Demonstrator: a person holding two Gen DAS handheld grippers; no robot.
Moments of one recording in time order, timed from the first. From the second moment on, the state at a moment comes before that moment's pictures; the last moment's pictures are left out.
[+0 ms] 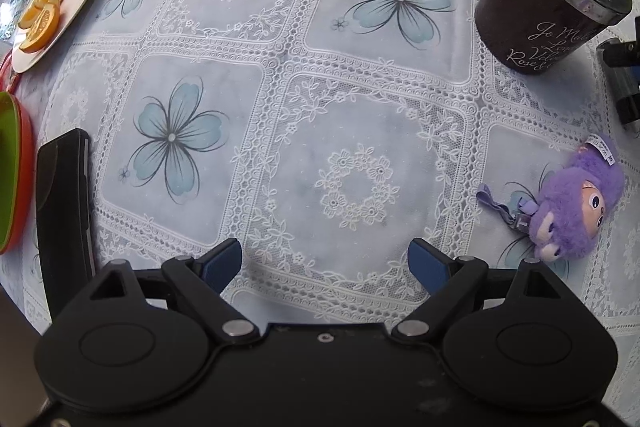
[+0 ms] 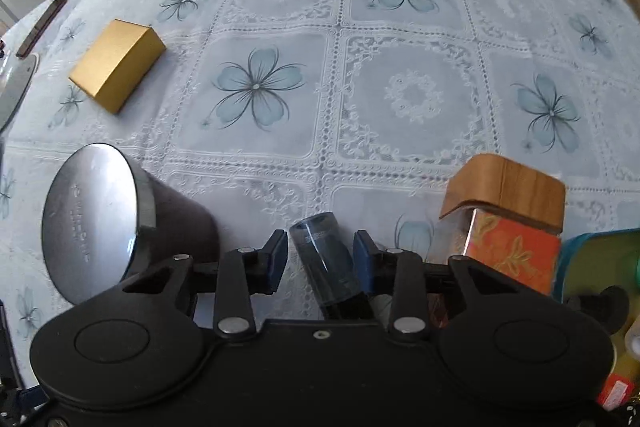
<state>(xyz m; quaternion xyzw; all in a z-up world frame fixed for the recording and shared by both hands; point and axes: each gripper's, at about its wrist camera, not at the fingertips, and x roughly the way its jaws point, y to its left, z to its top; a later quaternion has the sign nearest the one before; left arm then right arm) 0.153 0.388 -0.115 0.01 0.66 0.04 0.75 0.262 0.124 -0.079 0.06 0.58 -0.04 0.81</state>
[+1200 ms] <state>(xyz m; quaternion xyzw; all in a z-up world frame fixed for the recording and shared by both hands) 0.159 0.234 -0.110 0.11 0.59 -0.16 0.78 0.101 0.063 -0.015 0.16 0.57 -0.09 0.80</state>
